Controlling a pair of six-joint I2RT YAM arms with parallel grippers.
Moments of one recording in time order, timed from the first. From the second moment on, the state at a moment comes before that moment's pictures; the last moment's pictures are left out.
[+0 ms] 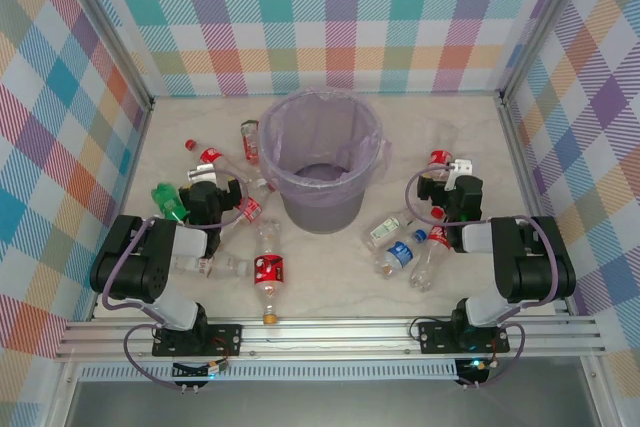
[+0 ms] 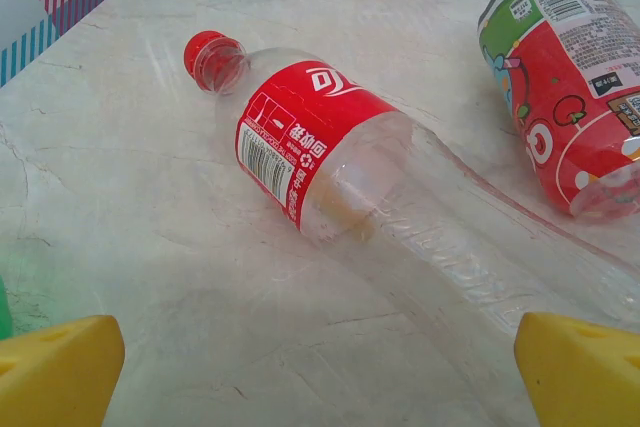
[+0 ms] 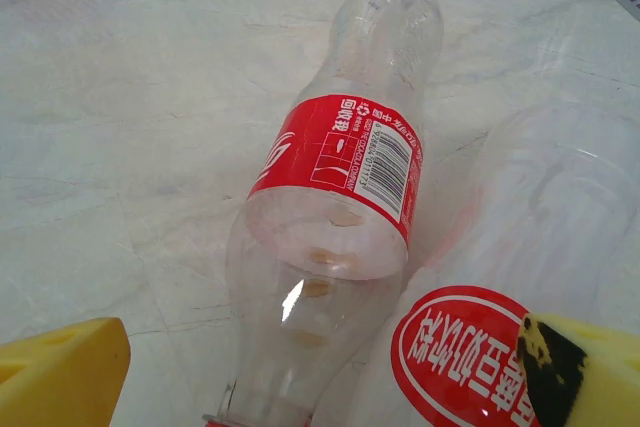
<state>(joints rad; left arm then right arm) -0.11 1.58 0.40 0.78 -0.31 -0.11 0.03 1.55 0.40 0.73 0.04 0.07</state>
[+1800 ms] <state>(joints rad) -0.09 1.16 1.20 -0.35 -0.47 -0.24 -0.02 1.32 1.10 -0.69 0.01 0.28</state>
